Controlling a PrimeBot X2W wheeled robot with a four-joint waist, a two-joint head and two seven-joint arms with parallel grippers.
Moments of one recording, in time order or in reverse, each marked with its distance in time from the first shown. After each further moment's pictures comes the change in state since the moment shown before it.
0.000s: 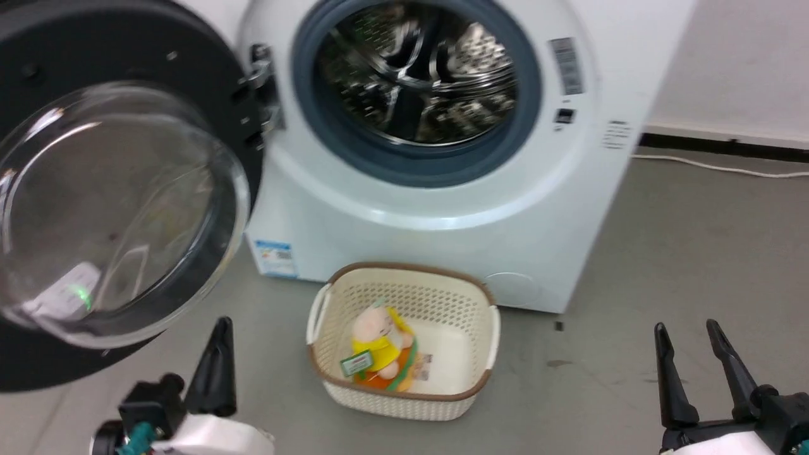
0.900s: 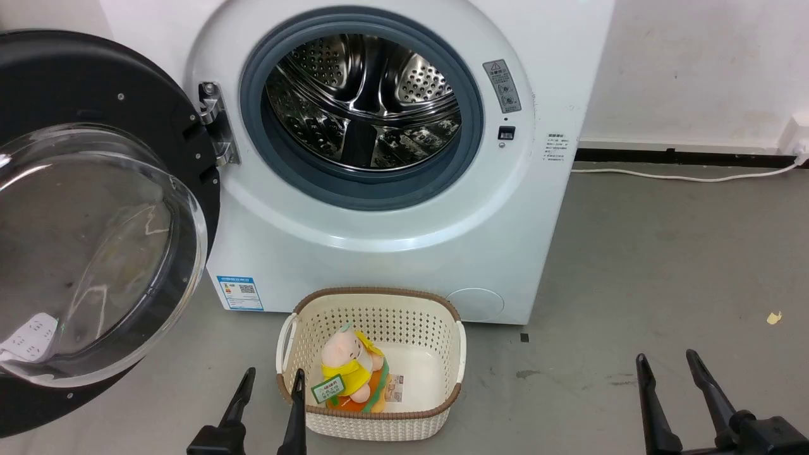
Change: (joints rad) left arm 0.122 -0.057 -0.092 -0.021 0.134 0.039 0.000; right arm 0.061 0.000 0.042 0.015 0.002 0.000 0.000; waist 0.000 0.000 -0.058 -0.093
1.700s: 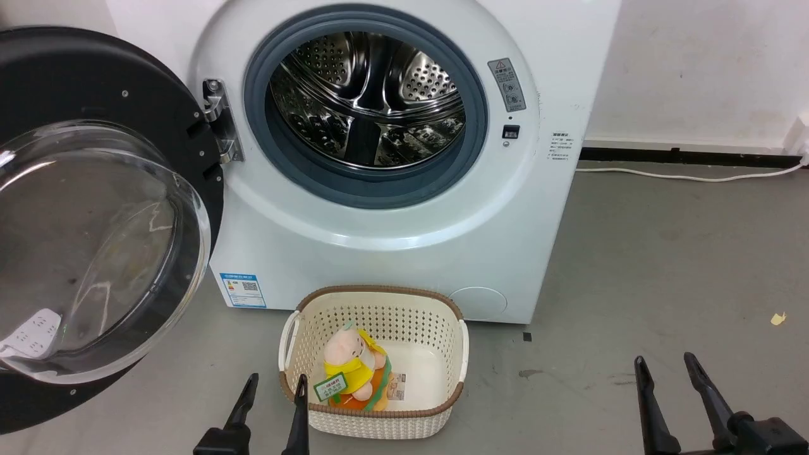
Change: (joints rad) left arm -0.002 -0.010 -0.001 0.032 0.014 0.009 0.000; right arm 0.000 0.000 0.004 0.012 0.009 0.000 0.000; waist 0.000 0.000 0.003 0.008
